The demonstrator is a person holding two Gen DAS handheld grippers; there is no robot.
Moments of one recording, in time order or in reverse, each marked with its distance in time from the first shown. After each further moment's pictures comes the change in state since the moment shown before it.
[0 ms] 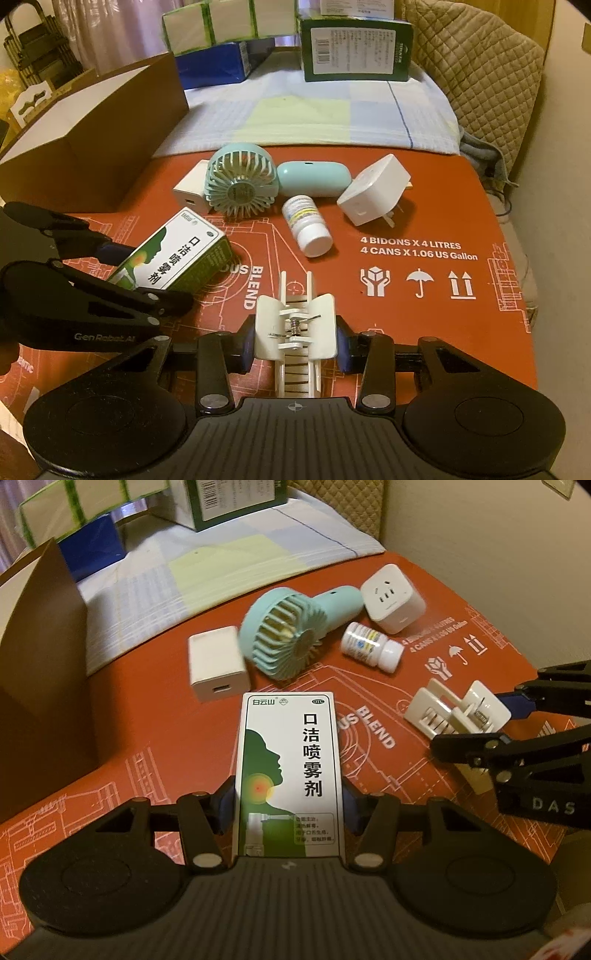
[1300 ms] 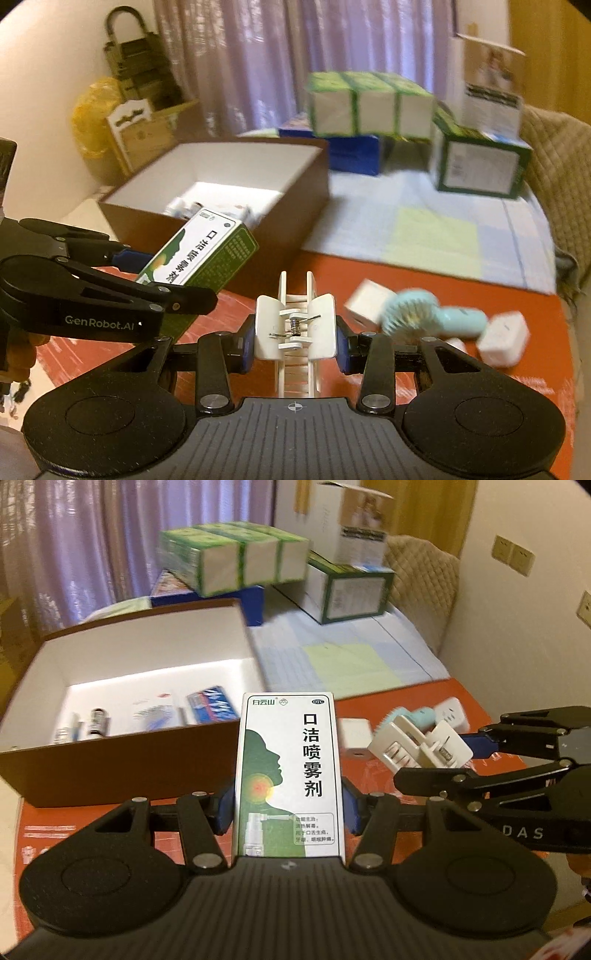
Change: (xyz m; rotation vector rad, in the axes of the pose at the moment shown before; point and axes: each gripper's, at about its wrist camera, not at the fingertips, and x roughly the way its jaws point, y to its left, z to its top) left arm -0.157 0.106 -0.033 -0.249 -0.244 0.092; right arm -0.053 0.126 0.065 -0.198 -0.173 0.229
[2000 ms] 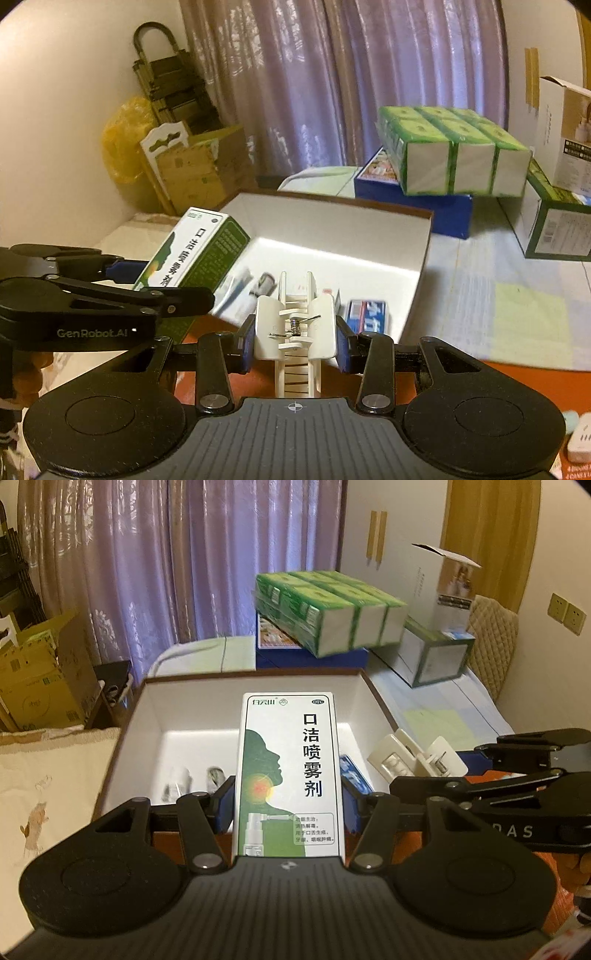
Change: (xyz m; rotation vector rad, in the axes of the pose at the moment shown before) left arm -0.027 0.132 0.055 -0.062 -0.109 0.113; right arm 0.078 0.083 0.102 0.006 -0.057 0.103
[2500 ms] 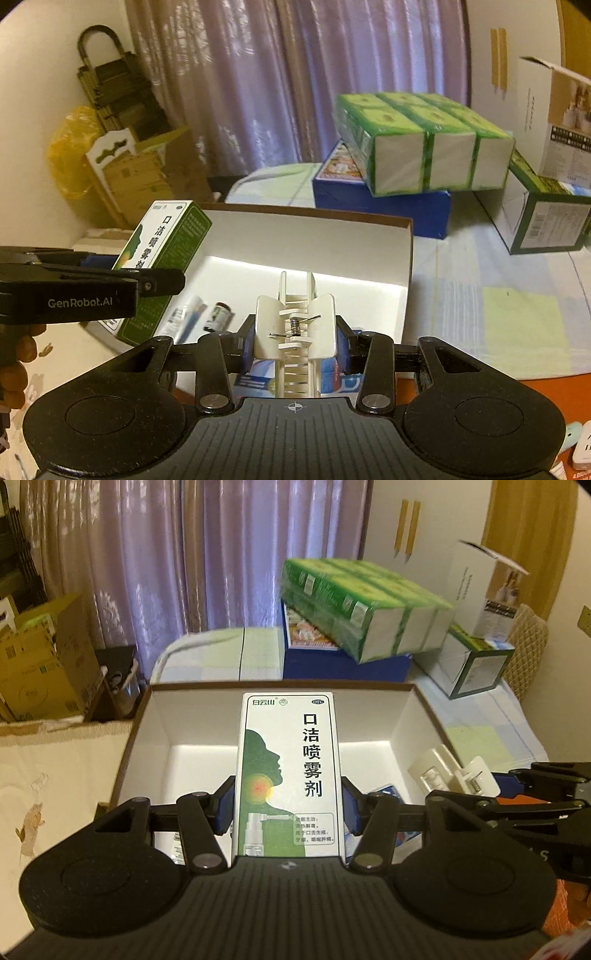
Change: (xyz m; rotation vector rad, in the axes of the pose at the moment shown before) left arm 0.080 0.045 0.037 -0.050 0.074 0.009; right arm 0.063 -0.019 0.035 0.095 0.028 -0.135
